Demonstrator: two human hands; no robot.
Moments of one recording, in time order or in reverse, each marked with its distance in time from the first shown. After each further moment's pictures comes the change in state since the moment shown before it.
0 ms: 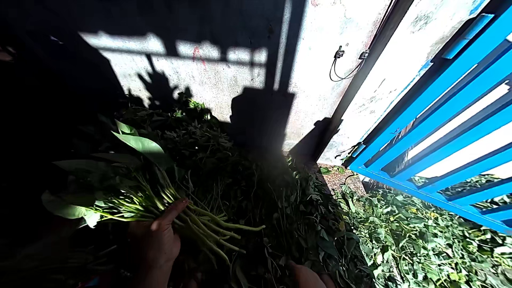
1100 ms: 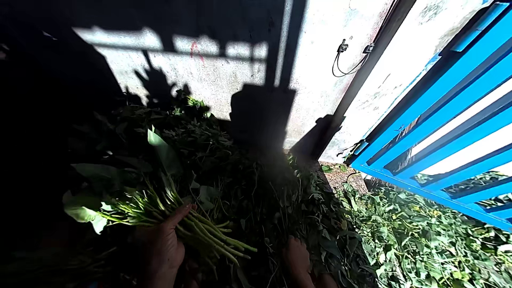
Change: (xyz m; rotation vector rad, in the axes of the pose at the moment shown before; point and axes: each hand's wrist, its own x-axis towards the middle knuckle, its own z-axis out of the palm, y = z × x) left_hand -0.009 -0.003 0.006 0.004 0.047 -0.128; right_hand 0.130 0.004 0.042 0.083 0.266 0.229
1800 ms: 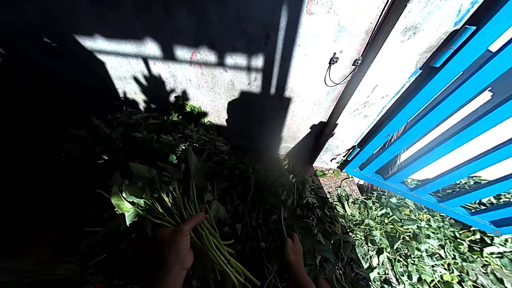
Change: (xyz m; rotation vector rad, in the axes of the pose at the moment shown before) left_hand -0.011 -0.022 0.005 0.066 -0.119 -0.160; right_hand -0.010 0.002 -0.019 0.835 0.162 -0.008
